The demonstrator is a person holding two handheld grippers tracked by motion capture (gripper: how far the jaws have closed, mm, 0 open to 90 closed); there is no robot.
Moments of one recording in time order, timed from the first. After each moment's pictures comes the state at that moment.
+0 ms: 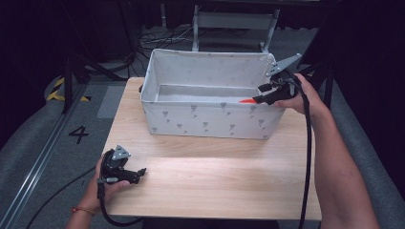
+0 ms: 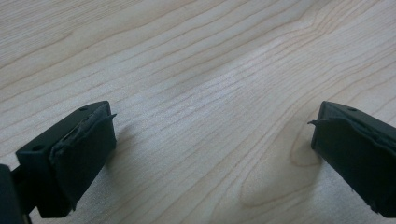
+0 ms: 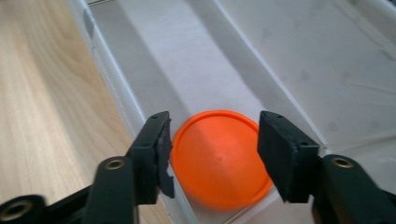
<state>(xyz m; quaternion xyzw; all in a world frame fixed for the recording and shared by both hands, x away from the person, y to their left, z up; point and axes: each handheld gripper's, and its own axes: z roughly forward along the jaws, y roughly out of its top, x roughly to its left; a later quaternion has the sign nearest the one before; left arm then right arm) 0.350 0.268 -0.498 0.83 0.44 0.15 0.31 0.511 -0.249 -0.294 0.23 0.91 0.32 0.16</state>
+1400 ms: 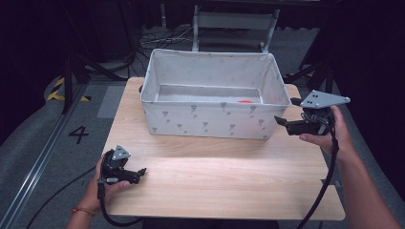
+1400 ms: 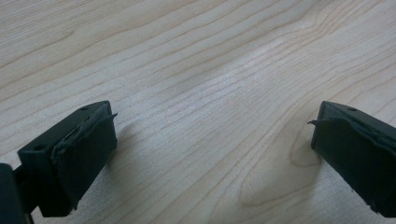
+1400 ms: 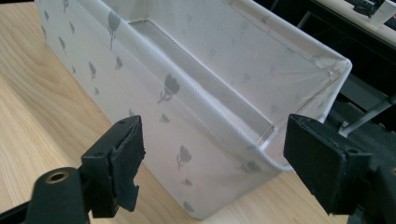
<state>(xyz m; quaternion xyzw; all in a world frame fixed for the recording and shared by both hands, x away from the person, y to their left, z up) 0.350 0.268 -0.498 0.83 0.44 0.15 0.31 0.394 -0.296 -0.305 0.29 0.82 0.38 0.30</state>
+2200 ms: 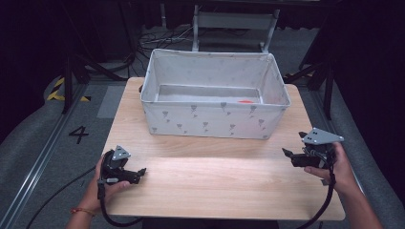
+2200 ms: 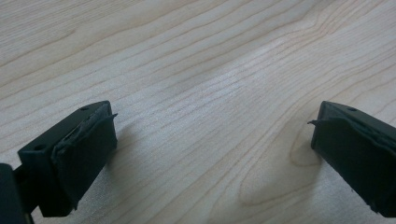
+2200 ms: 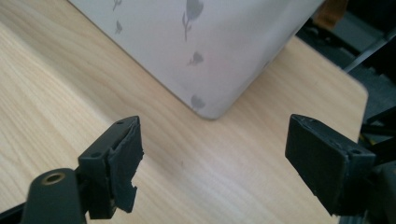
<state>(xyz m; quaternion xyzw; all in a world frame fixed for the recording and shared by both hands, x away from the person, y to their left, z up) 0.349 0.267 -0.498 0.83 0.44 0.15 0.31 0.353 -0.329 -0.396 0.35 0.83 0.31 0.29</state>
